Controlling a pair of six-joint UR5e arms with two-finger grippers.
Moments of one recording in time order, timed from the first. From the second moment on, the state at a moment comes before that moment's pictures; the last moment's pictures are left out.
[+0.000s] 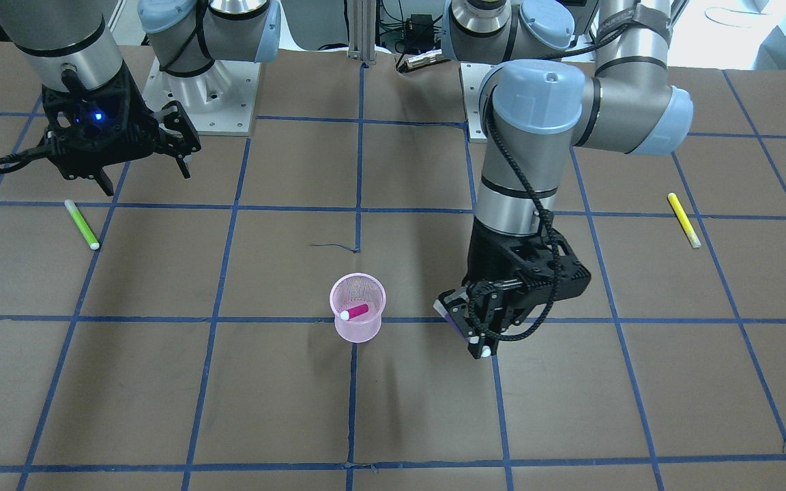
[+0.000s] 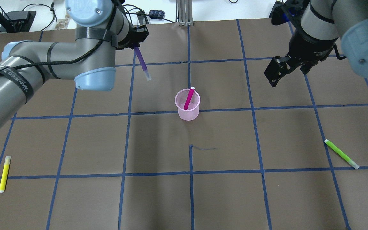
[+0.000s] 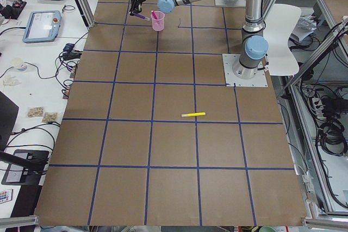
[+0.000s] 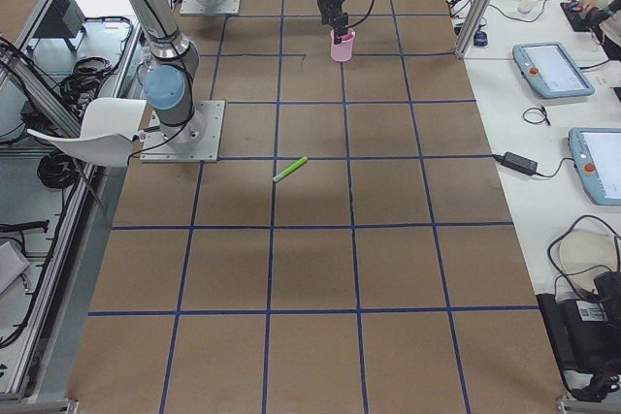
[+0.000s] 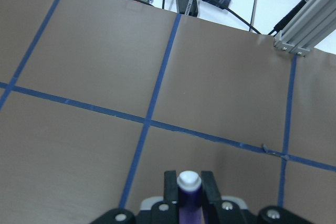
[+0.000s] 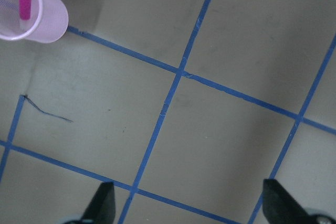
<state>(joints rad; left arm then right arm) -1.74 -1.87 -1.67 -0.67 1.62 -0.49 1.54 -1.61 1.66 -1.65 -1.57 -0.28</state>
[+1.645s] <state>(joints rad) -1.93 -1.95 -1.77 -0.49 1.75 -0.69 1.58 -1.60 1.64 -1.66 -1.52 0.08</state>
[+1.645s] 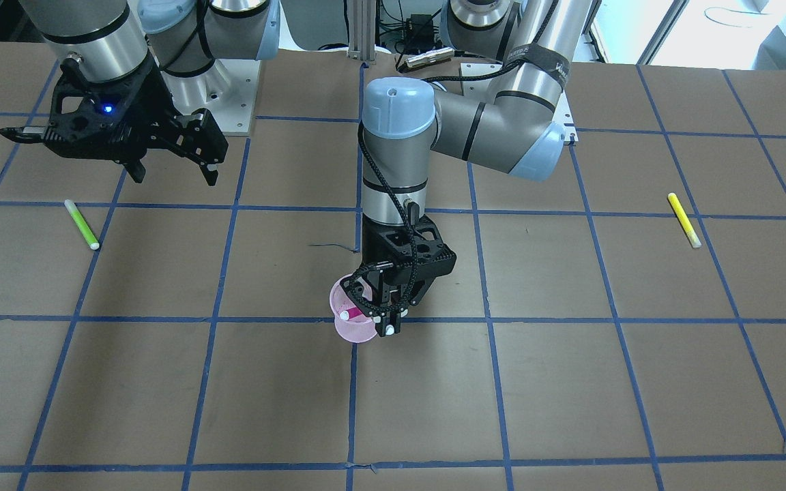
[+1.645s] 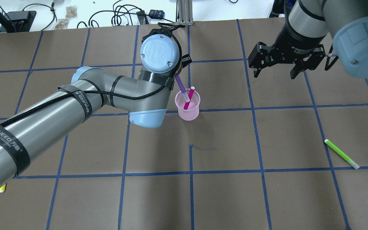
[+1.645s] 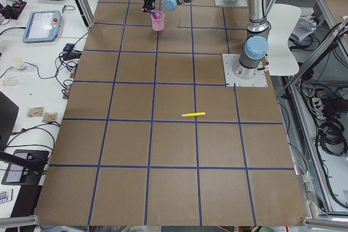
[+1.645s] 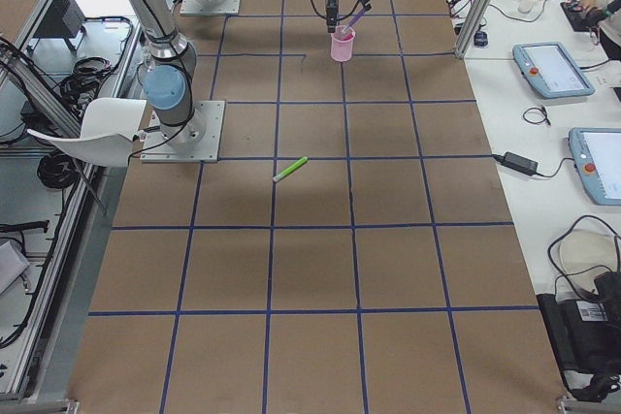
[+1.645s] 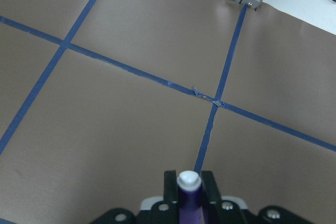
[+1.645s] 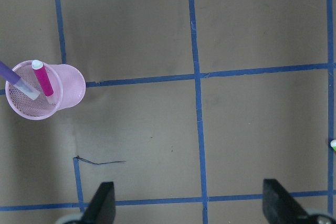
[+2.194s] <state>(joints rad) -1.96 -1.96 -1.79 -0.46 1.75 -0.69 1.58 -1.60 1.64 -1.66 -1.52 0.08</state>
